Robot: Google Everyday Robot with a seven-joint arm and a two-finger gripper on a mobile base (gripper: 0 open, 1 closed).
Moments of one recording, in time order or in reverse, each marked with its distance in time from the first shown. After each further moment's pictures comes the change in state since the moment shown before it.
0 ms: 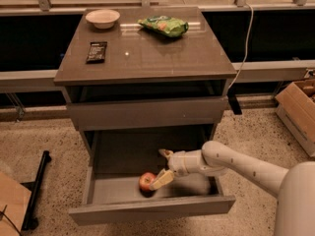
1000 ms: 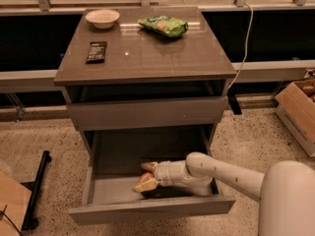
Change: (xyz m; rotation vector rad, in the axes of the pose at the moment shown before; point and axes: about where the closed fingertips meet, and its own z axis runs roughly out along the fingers) arm 0.021 0.019 0.074 -0.032 -0.044 0.097
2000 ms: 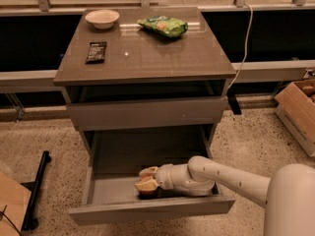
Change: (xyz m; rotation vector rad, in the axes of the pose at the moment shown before) arm 0.014 0.005 -0.007 0.037 0.006 0.050
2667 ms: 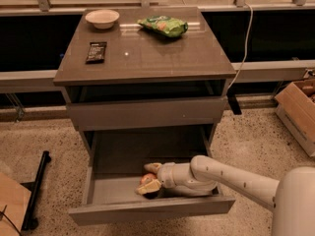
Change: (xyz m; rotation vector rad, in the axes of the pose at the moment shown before) arm -0.017 -0.002 -0.012 0.037 -0.021 -0.033
